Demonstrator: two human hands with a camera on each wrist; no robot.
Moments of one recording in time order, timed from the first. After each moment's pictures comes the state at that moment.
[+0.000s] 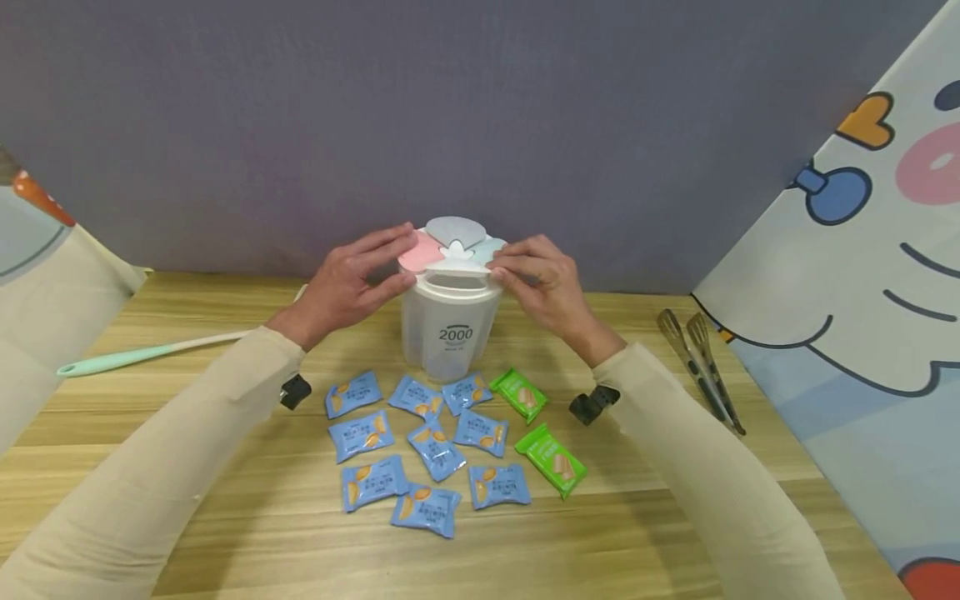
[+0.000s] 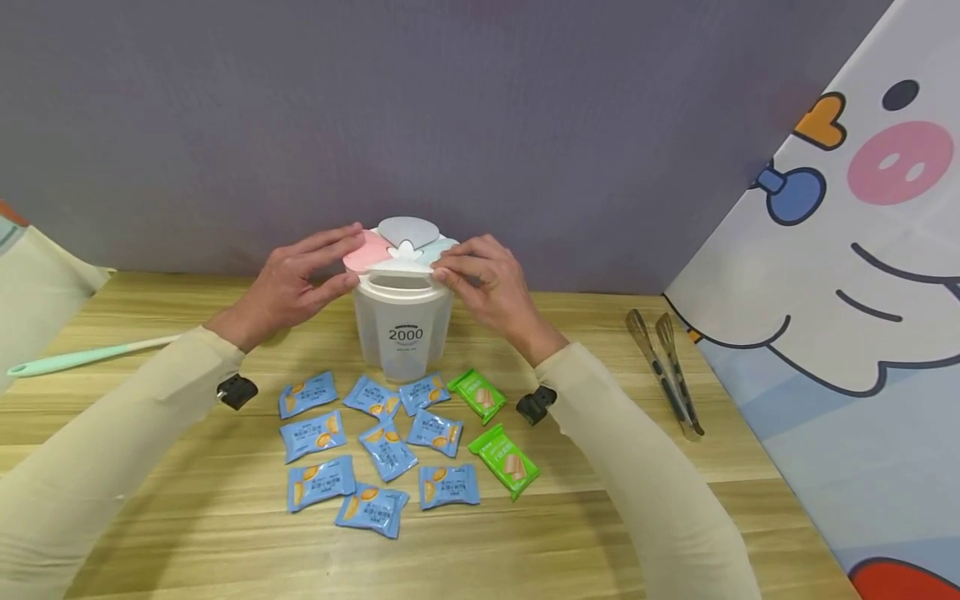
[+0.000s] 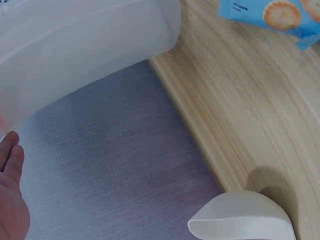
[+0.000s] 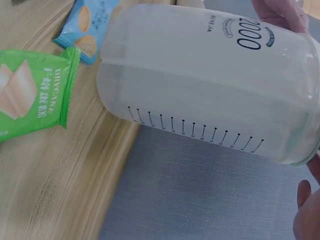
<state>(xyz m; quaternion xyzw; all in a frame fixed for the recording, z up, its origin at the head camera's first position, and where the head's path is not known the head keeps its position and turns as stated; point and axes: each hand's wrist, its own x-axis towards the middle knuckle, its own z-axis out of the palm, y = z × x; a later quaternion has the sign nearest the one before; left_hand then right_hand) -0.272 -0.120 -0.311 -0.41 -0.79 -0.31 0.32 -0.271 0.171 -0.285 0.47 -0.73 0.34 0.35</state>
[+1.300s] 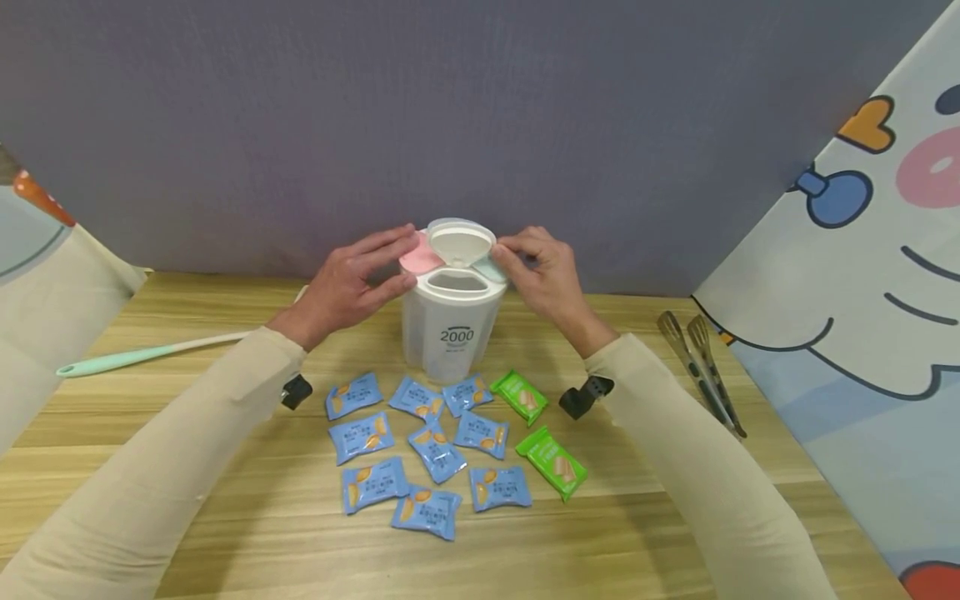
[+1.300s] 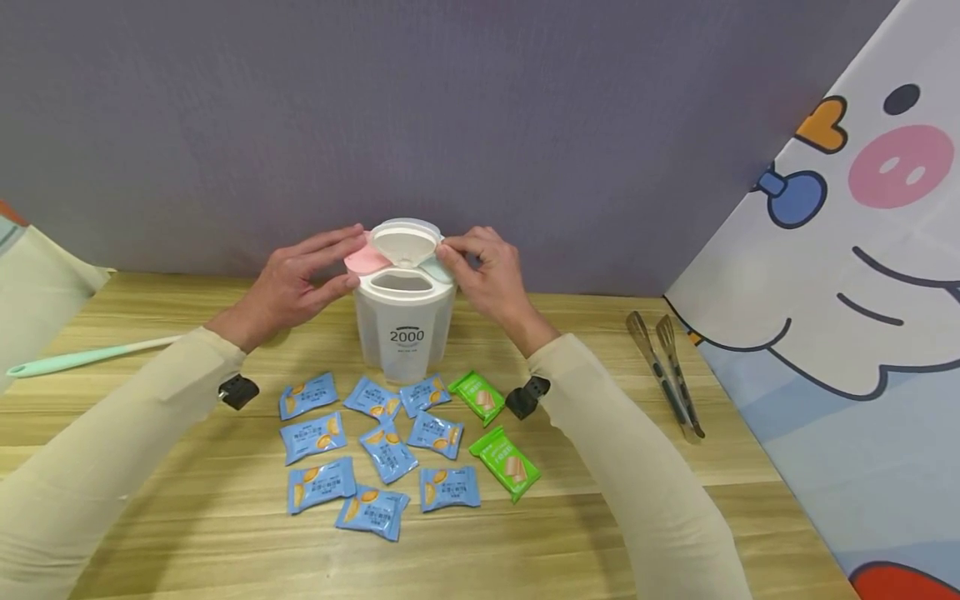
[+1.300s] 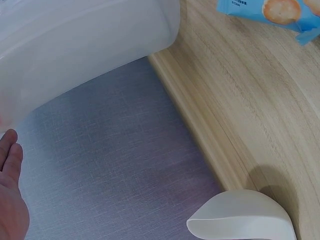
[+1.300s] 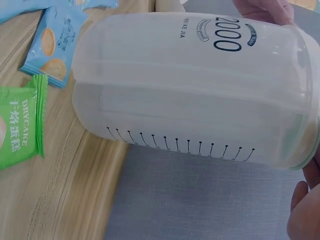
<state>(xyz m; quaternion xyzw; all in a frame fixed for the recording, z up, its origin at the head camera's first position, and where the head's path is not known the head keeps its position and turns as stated) -0.274 -0.120 -0.311 -0.42 -0.79 -0.32 0.32 -0.249 0.147 -0.256 0.37 -0.76 0.43 0.32</state>
